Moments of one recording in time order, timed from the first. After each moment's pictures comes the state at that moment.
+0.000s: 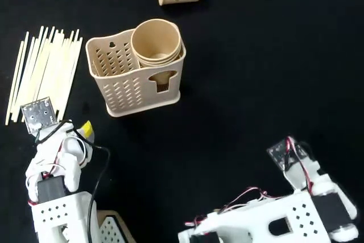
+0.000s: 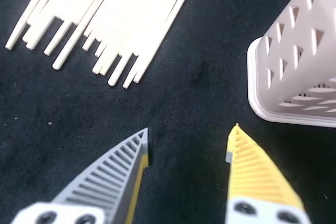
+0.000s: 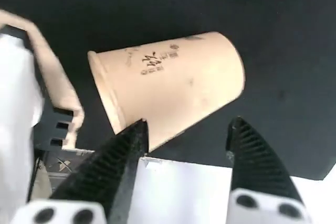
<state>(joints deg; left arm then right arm) -21.6 -88.9 86.2 55.0 4.4 74.1 -71.4 62.3 88.0 101.1</state>
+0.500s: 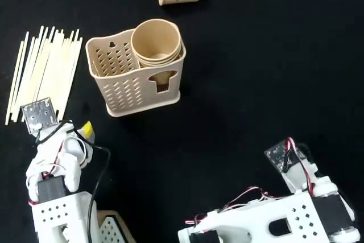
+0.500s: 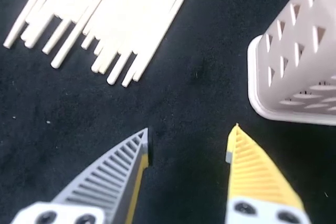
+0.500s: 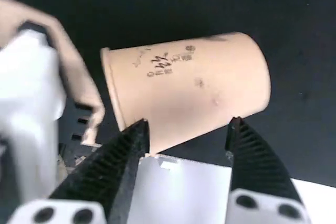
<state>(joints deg) -21.5 -88.9 86.5 55.0 4.4 74.9 -71.6 56.6 97.3 101.9</state>
